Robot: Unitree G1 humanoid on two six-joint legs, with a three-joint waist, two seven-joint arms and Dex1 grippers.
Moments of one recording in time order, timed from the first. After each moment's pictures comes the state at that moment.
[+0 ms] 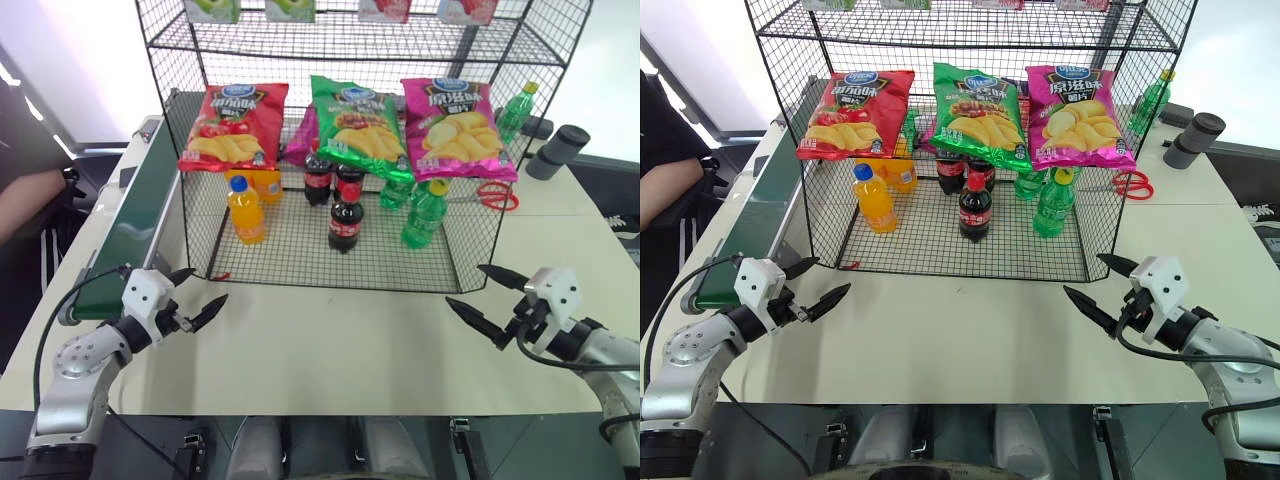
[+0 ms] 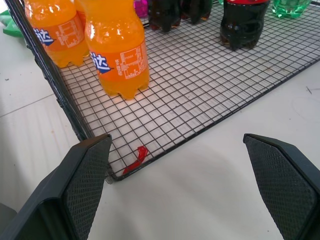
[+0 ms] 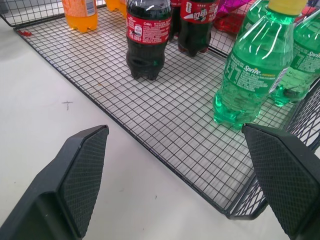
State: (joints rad) left arm 0.08 0.59 0.22 -0.05 -0.34 0.08 -0.78; right arm 0.20 -0.69 -0.34 -0.28 0.45 0.19 0.83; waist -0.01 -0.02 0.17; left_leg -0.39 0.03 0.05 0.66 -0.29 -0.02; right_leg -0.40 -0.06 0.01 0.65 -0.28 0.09
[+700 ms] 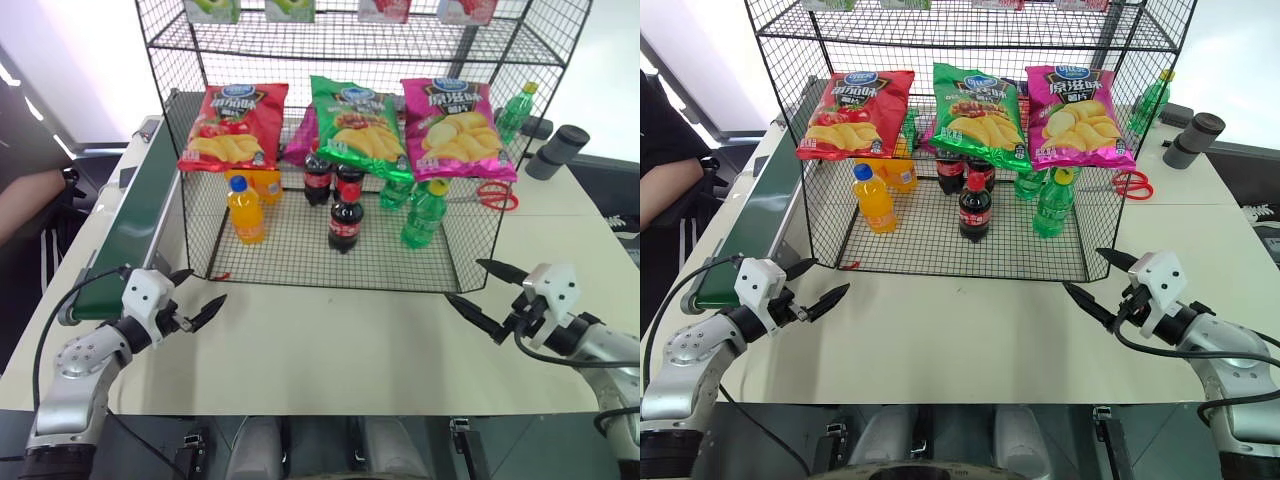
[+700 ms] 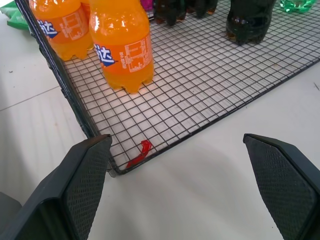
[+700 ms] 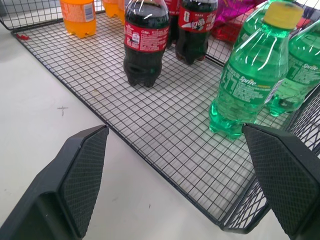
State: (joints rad) left arm 0.09 0.59 0.22 -0.07 -0.33 0.12 -0.75; right arm 0.17 -0.68 -0.32 -0.26 0.43 0.16 0.83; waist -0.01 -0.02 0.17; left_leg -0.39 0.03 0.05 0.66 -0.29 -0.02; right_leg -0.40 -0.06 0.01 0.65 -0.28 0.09
